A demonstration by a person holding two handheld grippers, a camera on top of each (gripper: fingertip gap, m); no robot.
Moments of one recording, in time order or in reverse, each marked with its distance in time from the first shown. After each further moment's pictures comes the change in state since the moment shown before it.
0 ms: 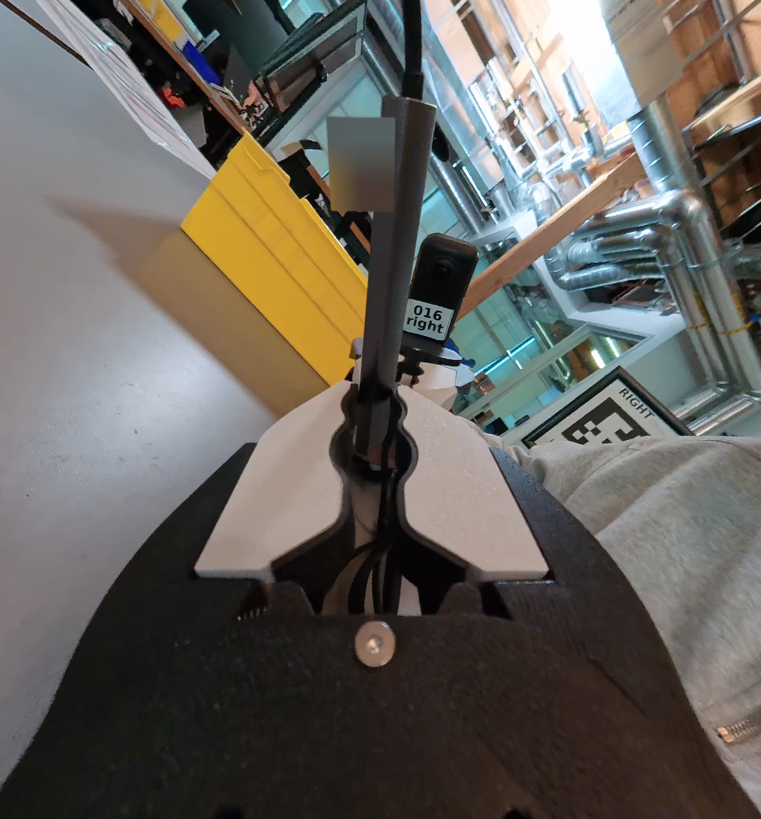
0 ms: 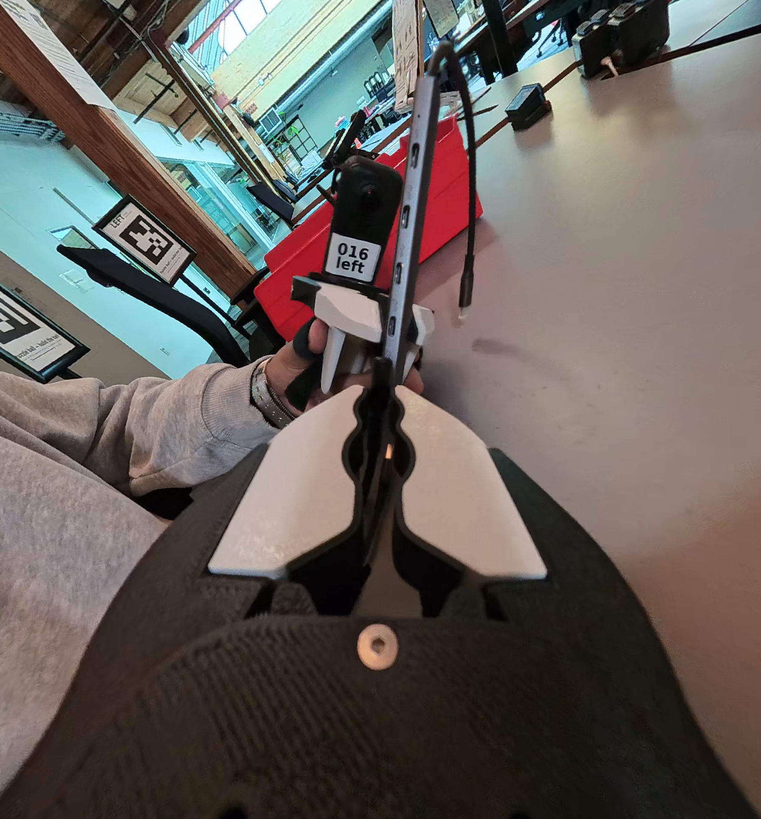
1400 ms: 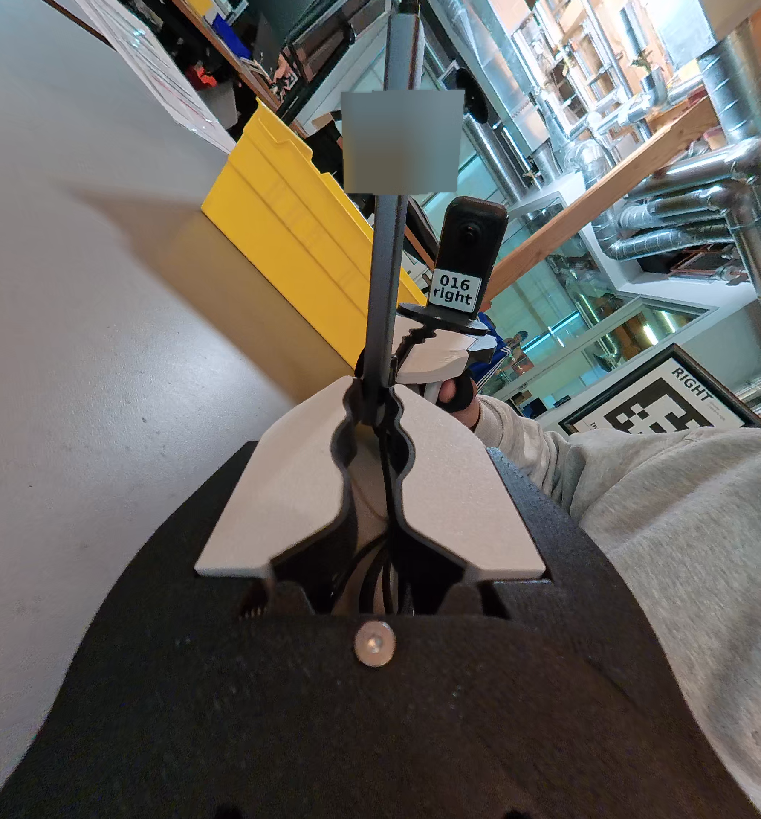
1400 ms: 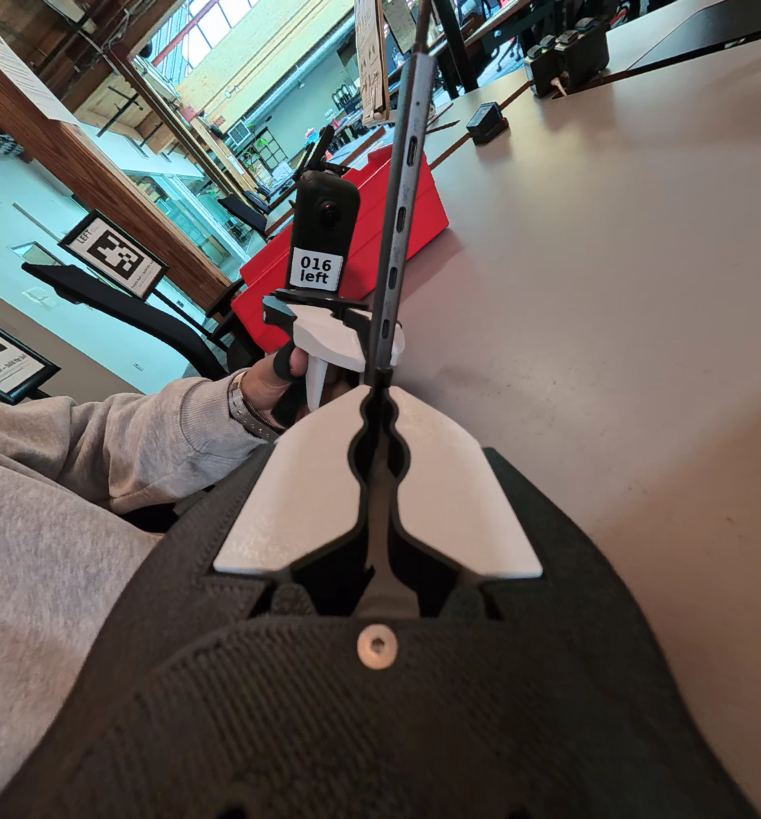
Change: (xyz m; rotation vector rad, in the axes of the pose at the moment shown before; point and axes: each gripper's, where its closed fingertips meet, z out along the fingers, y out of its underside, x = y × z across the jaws) left arm -0.005 0.010 0.005 -0.059 -0.083 0.051; right arm 0.011 -0.008 -0.011 0.019 0.069 0.011
